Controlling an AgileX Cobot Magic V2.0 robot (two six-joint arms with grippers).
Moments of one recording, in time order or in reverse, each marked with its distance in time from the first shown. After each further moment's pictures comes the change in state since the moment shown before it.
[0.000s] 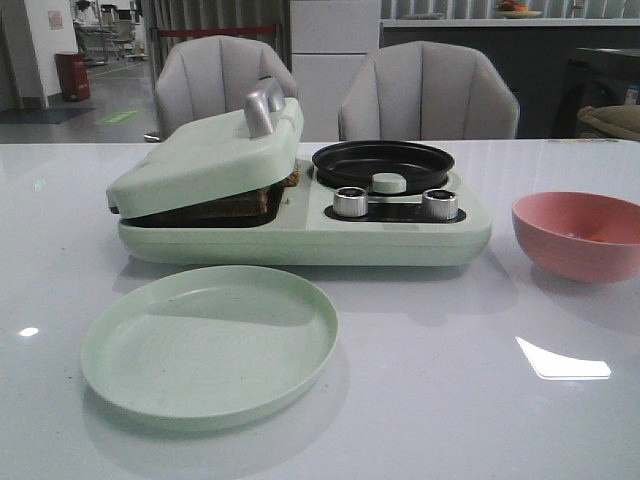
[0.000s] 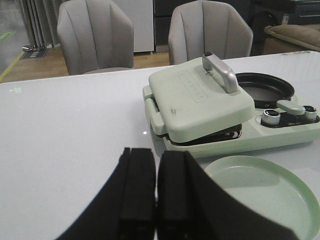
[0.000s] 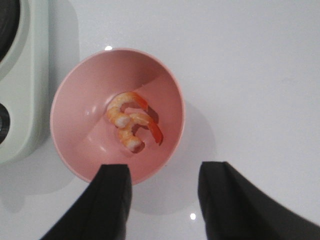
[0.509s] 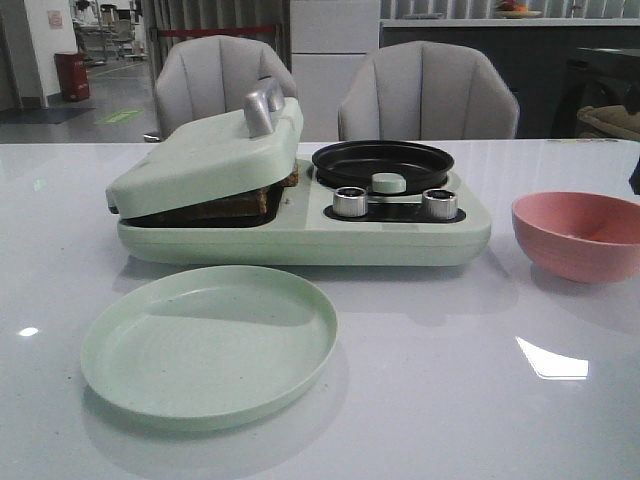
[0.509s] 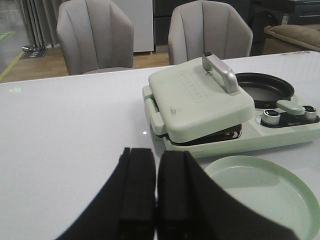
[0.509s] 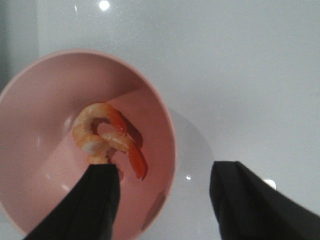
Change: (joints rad) left arm 0.000 0.000 0.000 0.000 0.000 0.000; right arm 0.000 0.329 -0.189 0.002 0.041 -0.047
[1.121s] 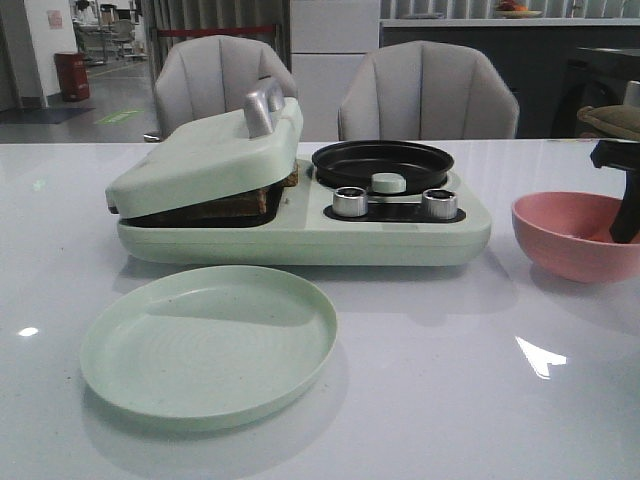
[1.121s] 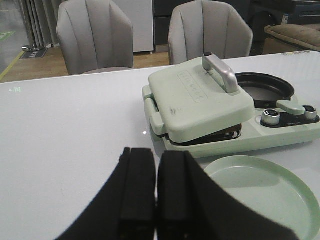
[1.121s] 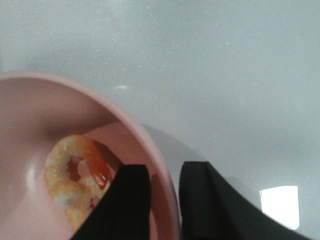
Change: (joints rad) left arm 0.000 0.000 0.000 0.000 -0.001 0.000; right arm 0.000 0.163 -0.052 0.103 -0.064 -0.065
